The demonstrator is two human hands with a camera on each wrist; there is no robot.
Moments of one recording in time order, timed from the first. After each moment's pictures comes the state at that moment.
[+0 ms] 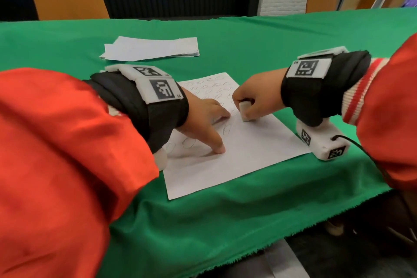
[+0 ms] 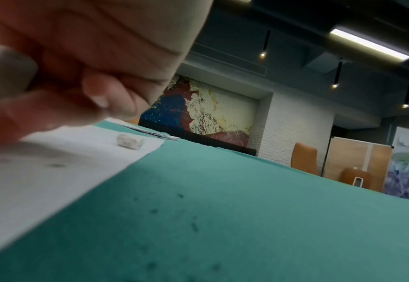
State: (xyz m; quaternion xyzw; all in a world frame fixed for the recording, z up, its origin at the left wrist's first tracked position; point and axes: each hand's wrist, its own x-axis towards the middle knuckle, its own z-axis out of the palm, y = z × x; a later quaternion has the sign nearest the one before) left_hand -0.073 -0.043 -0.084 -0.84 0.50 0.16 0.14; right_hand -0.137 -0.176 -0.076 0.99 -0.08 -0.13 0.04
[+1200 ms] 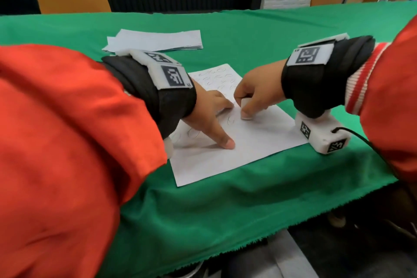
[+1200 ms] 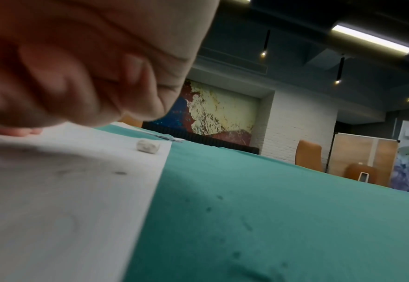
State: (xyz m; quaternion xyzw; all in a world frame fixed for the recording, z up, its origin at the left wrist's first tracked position) left_hand -0.074 -0.044 -0.090 -0.84 0.49 0.15 0.17; right_hand -0.135 -0.166 -0.077 0.98 -0.09 -0.15 0.01
